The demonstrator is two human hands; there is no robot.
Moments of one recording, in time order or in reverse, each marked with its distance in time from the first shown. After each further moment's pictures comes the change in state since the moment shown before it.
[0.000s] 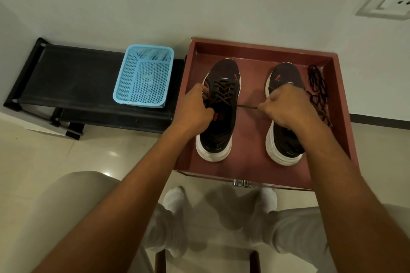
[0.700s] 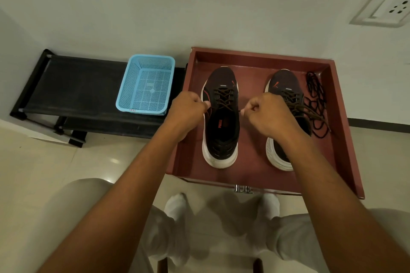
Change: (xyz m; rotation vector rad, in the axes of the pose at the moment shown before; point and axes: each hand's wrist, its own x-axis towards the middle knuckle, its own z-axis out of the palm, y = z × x) left_hand 0.006 0.012 -0.021 -0.072 0.025 -0.179; right_hand -0.004 -0.014 0.022 0.130 0.024 -0.201
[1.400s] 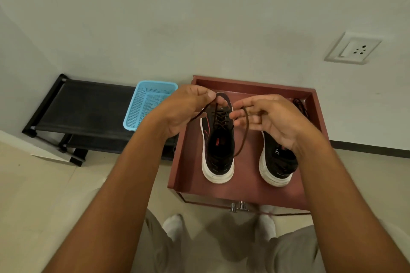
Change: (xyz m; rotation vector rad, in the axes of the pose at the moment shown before) left_hand -0.033 0.063 -0.063 -0.323 -0.407 0.241; right_hand -0.031 -0.044 -0.074 0.951 -0.287 0.032
